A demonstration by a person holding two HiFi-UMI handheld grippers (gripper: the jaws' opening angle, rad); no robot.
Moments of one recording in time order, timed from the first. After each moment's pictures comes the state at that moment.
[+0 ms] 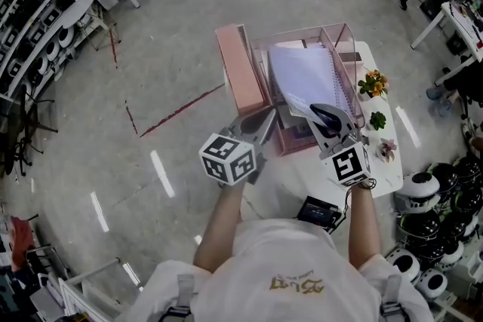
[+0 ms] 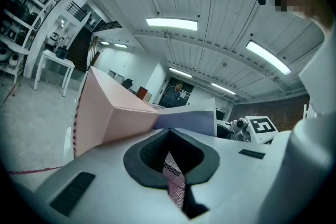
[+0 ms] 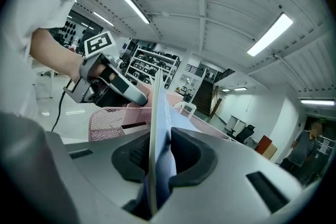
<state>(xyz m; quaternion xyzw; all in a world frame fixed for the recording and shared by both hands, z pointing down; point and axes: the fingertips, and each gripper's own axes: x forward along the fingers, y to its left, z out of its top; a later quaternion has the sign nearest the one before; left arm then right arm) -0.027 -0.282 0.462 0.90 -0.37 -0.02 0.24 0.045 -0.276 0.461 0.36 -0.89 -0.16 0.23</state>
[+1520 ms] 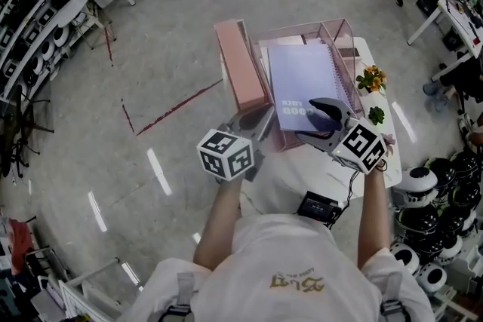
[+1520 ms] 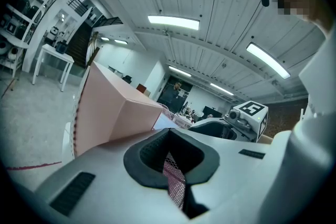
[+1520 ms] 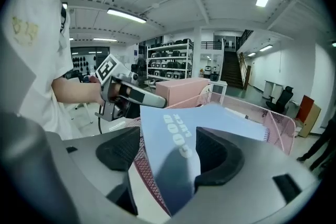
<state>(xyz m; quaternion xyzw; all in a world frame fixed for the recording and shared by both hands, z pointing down) -0.036 -0.281 0.466 0.90 -0.35 -0.02 0.26 0.019 -0.250 0.470 0.20 -0.94 0.02 0.26</state>
